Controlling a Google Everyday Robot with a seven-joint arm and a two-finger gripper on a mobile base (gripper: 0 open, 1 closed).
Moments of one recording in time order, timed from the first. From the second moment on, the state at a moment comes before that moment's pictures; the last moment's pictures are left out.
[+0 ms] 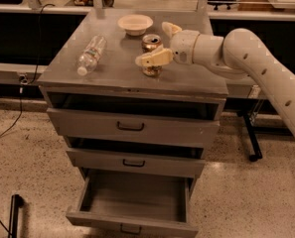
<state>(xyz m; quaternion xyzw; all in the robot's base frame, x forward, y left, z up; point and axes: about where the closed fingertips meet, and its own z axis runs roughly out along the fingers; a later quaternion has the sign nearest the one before) 0.735 -0.025 0.921 -0.42 0.60 0.29 0.62</state>
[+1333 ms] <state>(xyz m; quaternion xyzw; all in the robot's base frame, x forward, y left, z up) 0.732 -0.012 0.921 -0.43 0.59 0.30 0.62</state>
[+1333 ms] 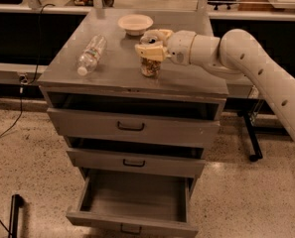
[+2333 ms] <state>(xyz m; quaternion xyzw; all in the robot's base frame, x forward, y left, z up) 0.618 -0.042 0.951 -0.47 0.50 0.32 0.65</state>
